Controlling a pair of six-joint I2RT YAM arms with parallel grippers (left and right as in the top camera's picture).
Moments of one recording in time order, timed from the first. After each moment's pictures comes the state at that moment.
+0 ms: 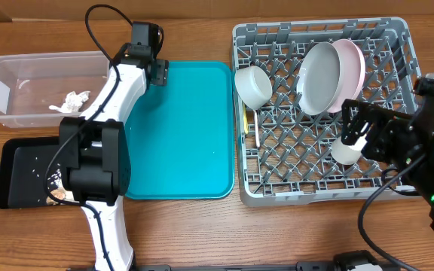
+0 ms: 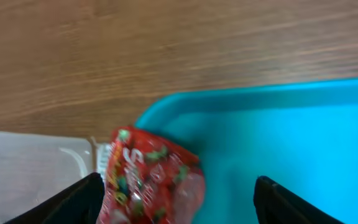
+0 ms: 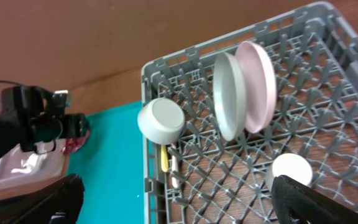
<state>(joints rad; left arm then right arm) -0.12 2.18 1.70 -0.51 -0.29 0.04 0.14 1.02 1.63 -1.21 -0.04 0.41</state>
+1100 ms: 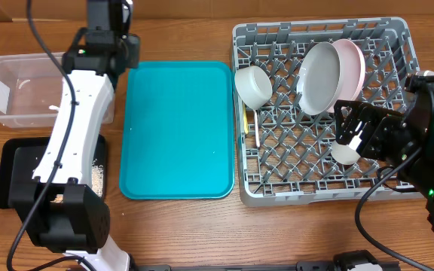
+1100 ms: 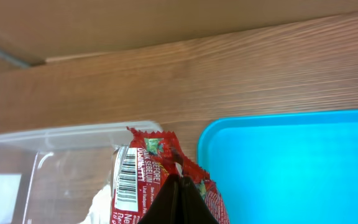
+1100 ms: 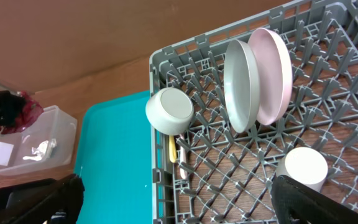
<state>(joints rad) -0.05 1.82 1.72 -0.70 -0.24 0.10 0.14 1.04 1.63 -1.22 -0.09 0.41</state>
